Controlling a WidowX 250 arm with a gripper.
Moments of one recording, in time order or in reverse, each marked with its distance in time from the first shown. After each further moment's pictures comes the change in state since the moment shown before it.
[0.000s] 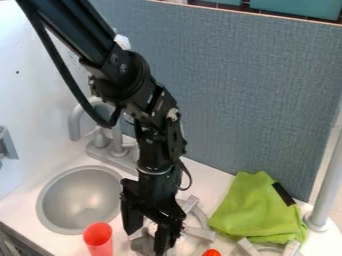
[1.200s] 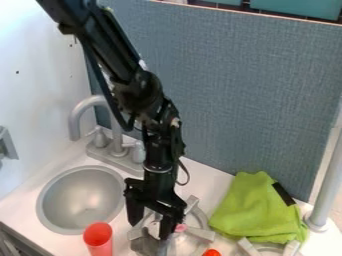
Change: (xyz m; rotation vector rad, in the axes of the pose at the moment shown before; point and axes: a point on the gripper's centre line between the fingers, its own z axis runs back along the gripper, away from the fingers) arm 0.045 0.038 -0.037 0.022 0.023 0.178
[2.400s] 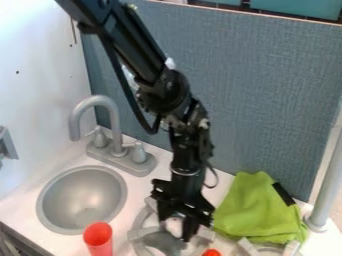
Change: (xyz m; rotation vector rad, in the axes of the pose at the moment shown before) arm 0.010 -0.049 0.016 -0.027 -0.083 -0.100
